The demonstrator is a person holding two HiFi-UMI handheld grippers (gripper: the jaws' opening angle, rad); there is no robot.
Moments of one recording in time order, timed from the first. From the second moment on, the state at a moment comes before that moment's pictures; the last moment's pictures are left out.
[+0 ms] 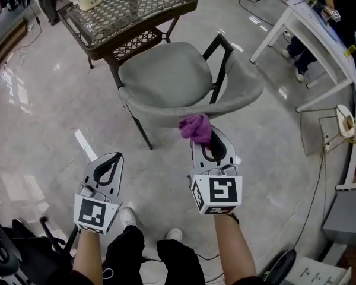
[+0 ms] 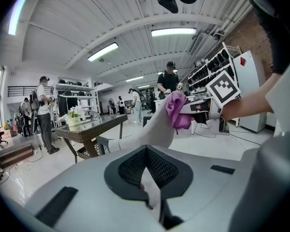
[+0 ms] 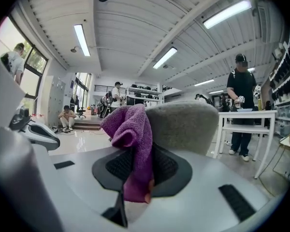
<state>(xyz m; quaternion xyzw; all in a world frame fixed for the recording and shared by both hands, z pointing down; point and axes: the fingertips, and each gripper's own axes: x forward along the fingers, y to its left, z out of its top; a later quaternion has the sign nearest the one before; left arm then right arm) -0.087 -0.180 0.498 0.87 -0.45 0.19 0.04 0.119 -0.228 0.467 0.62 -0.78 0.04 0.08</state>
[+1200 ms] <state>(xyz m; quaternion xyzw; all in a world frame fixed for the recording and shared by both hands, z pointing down) -0.149 -0.203 0.543 0.86 -0.48 0.18 0.03 0.027 -0.230 0.544 0.59 -0.80 0.07 0.07</state>
